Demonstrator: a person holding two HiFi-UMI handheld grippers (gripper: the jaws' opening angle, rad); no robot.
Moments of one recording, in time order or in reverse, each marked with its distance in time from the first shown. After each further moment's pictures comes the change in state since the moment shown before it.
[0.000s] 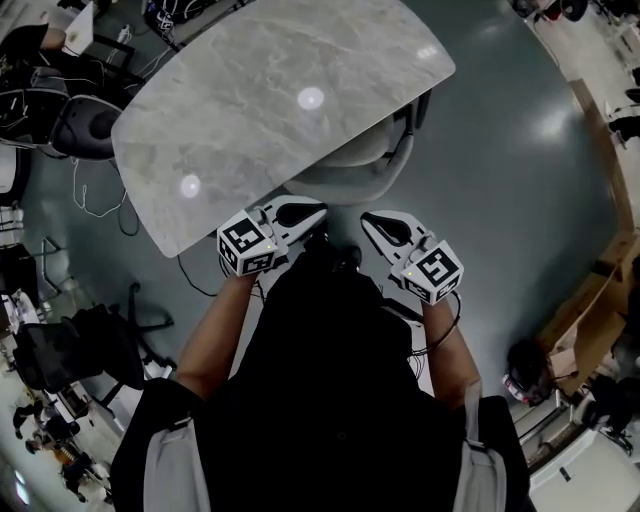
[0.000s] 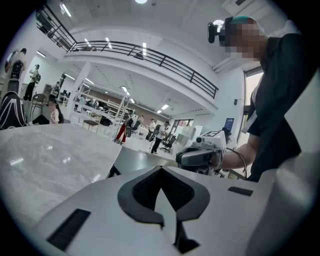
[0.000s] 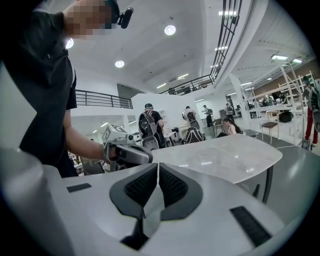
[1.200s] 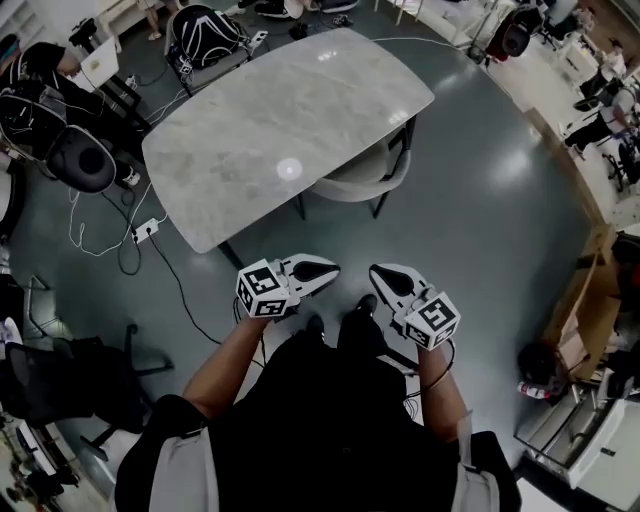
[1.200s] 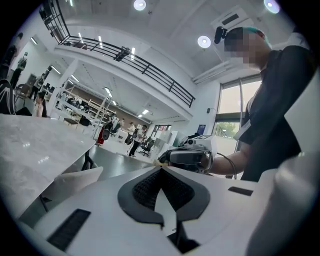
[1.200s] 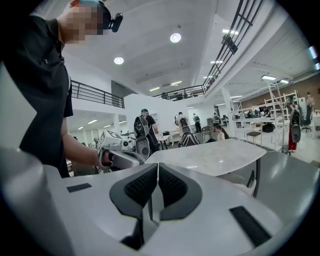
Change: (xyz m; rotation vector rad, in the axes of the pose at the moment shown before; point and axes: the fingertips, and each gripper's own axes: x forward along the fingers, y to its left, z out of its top) left arm -0.185 -0.196 -0.092 0.025 -0.066 -0.244; right arm -0.033 0.270 -0.036 -0.044 -0.048 -0.191
